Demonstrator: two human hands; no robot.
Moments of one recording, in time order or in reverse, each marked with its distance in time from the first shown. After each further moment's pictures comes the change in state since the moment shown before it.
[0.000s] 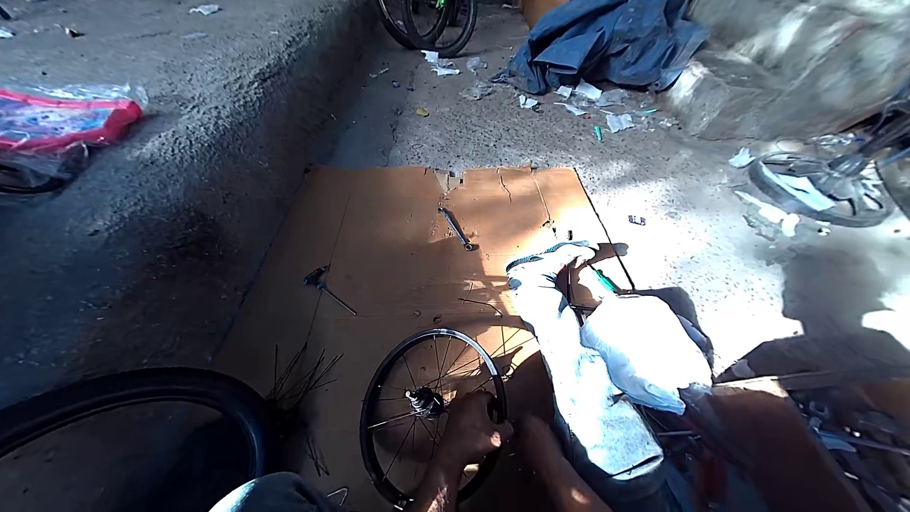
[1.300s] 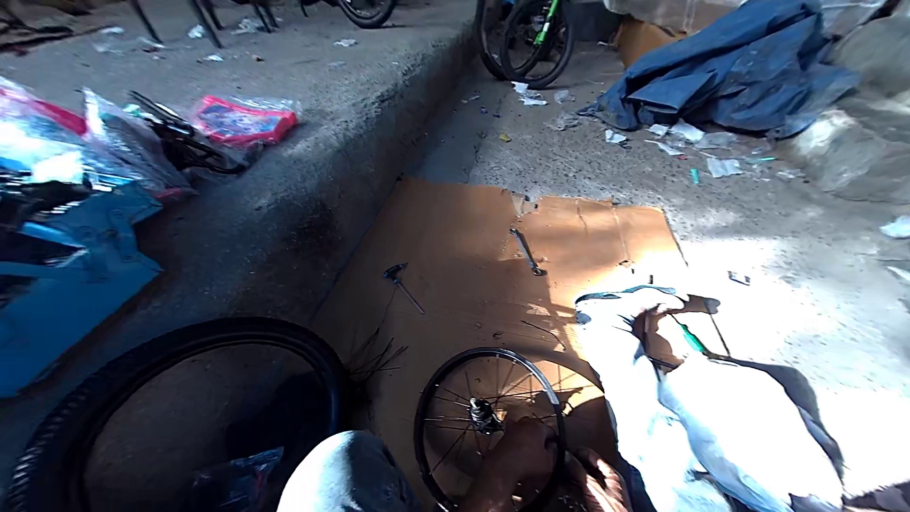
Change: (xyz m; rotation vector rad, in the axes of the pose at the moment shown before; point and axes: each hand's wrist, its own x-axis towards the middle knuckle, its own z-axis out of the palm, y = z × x) left_hand 0.012 -0.022 0.002 -0.012 -0.056 0.199; right_hand -0.050 -0.008 0.004 1.146 0.309 -0.191
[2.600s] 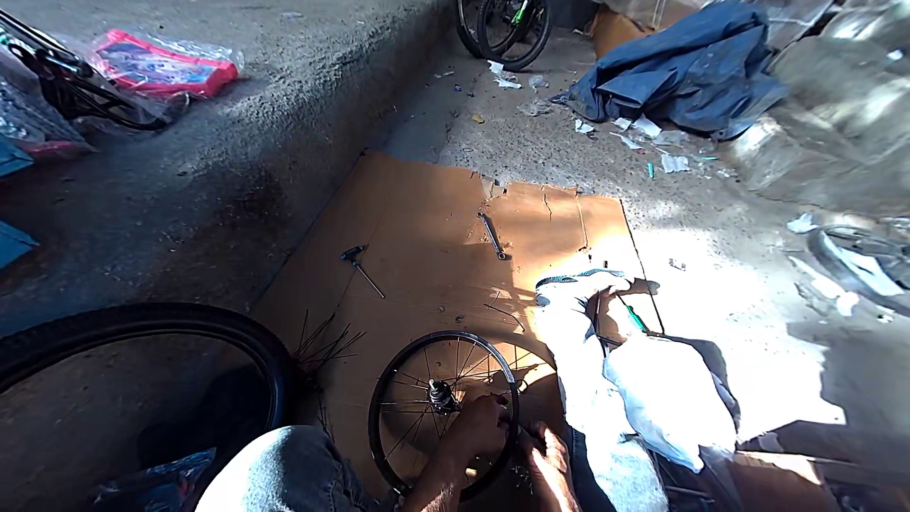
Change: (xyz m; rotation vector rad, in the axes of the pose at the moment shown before) left_hand 0.005 0.001 0.000 0.008 -0.040 -0.023; right_hand 0.005 0.000 0.003 -0.240 0.083 -0.128
